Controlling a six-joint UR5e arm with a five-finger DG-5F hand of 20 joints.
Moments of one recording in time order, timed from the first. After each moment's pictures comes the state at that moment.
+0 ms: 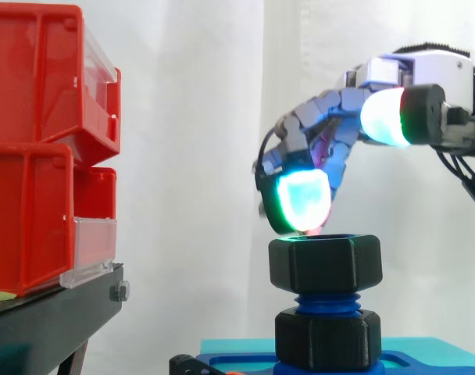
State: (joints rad) arm -0.06 -2.23 -1.09 -2.86 -2.04 -1.53
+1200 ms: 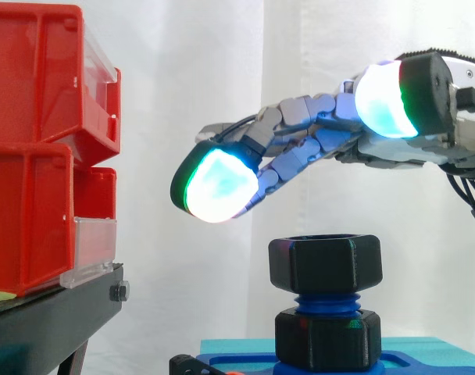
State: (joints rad) arm 0.03 -2.24 -1.18 -2.76 -1.92 -1.46
